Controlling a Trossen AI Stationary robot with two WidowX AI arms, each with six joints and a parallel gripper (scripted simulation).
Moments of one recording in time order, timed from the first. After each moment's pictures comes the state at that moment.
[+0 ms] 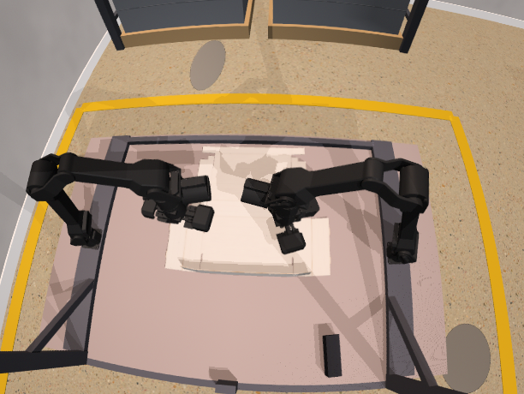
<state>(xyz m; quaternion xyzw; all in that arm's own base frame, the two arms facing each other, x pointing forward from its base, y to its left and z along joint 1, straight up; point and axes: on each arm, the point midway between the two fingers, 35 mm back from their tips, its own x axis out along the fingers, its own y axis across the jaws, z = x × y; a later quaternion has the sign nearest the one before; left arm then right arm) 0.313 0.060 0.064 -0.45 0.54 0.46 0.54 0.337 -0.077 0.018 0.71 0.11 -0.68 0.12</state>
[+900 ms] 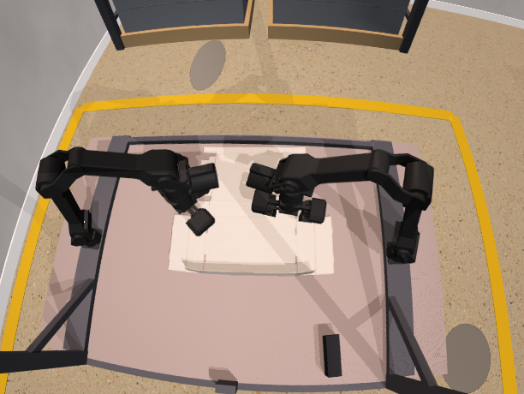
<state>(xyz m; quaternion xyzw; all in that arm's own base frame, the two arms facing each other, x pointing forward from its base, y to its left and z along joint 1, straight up) 0.328 0.086 0.062 -0.28 0.65 0.28 0.65 0.322 -0.103 0.031 0.54 0.45 -0.53 0.47</state>
